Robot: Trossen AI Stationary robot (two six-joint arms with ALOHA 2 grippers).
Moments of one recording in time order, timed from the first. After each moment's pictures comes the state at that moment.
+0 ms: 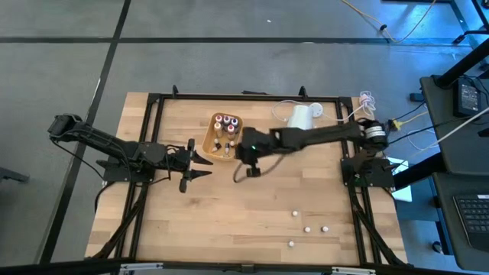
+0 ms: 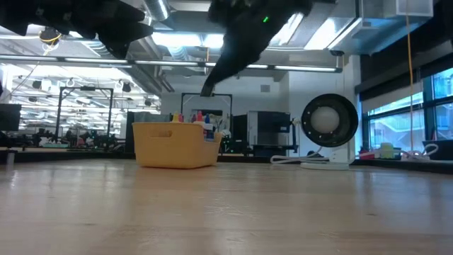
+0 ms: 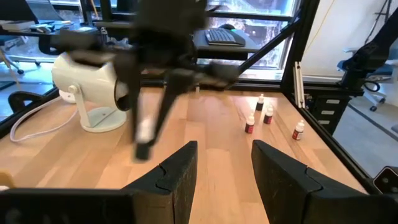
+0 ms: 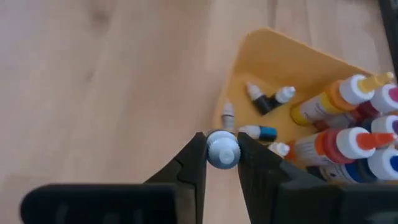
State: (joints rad) left arm -0.24 0.81 0.34 0.34 -0.20 -0.12; right arm 0.02 1.82 1.42 -0.41 0.07 -0.22
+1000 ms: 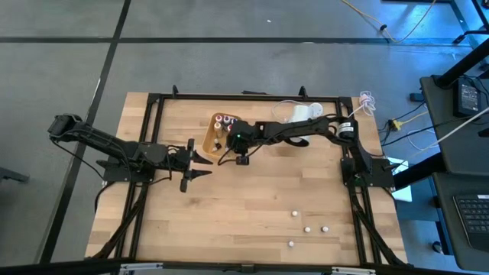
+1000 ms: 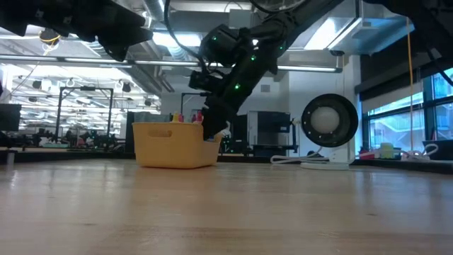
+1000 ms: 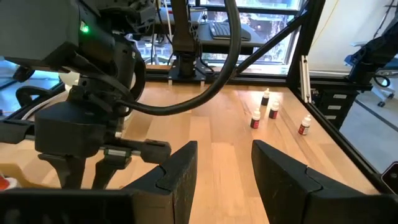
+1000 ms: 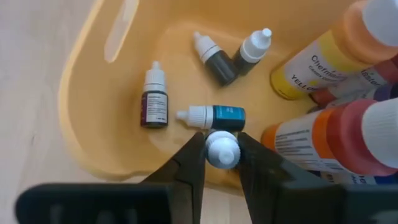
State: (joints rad) left arm -0.24 0.81 0.34 0.31 -0.22 -0.12; right arm -0.16 2.12 1.50 -0.27 0.03 -0.27
